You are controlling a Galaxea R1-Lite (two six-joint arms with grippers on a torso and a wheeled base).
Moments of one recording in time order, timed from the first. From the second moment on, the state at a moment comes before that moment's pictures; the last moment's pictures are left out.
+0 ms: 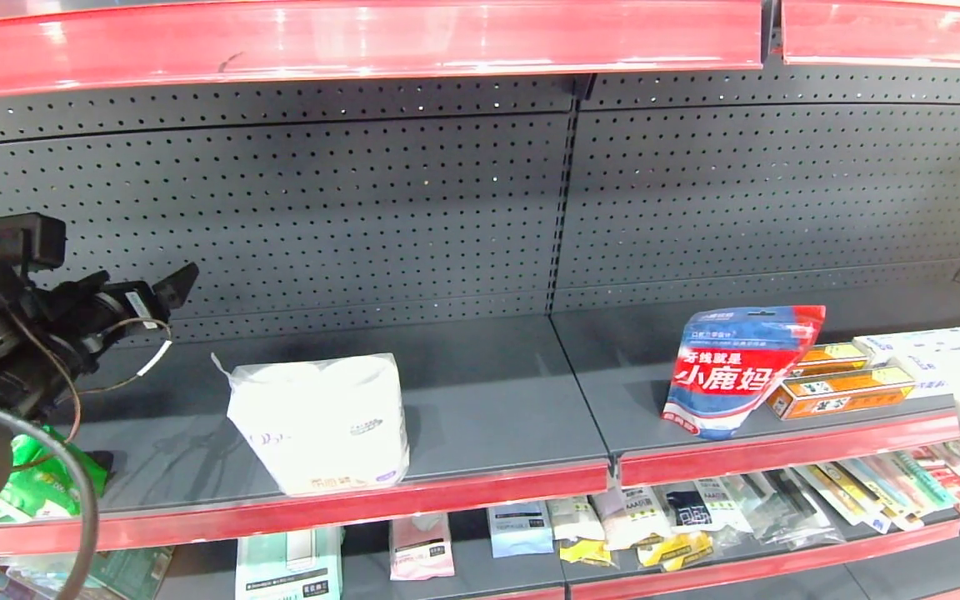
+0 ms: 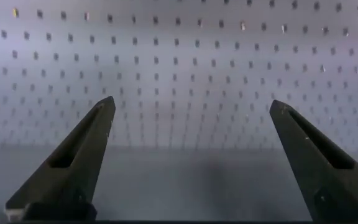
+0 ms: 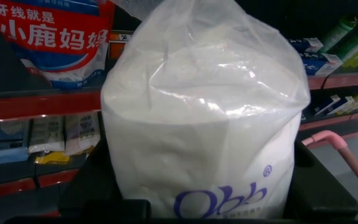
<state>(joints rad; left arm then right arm) 0.16 1.76 -0.55 -1.20 -0.07 -0.07 -0.16 0.65 -0.32 -0.14 -0.16 -0.29</state>
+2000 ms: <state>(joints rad) -0.09 0.16 -0.28 0.40 0.15 0.13 -0.08 0.78 -0.48 -0.15 0.19 -0.30</state>
